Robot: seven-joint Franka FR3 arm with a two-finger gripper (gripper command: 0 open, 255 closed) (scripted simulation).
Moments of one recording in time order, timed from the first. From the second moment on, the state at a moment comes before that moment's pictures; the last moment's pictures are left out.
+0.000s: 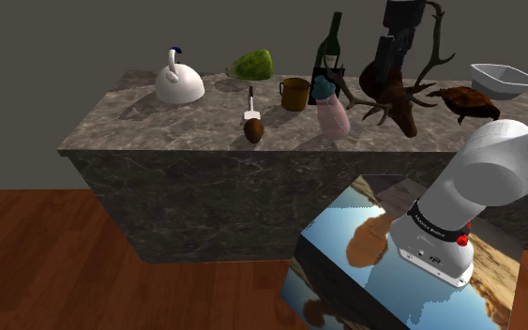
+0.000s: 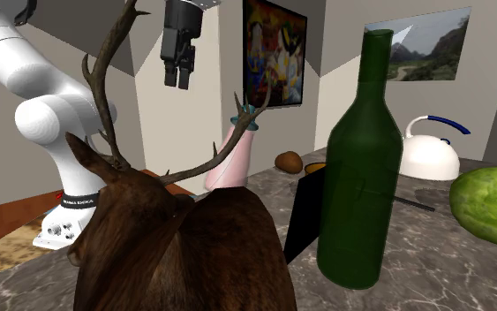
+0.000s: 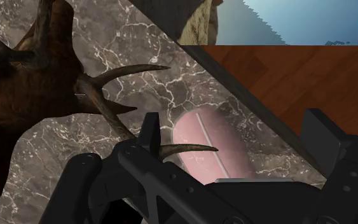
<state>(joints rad) 0.02 -0.74 -0.06 -2.38 -0.11 1.48 -0.05</state>
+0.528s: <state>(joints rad) 0.02 -0.61 0.07 -2.37 -0.04 1.60 0.19</state>
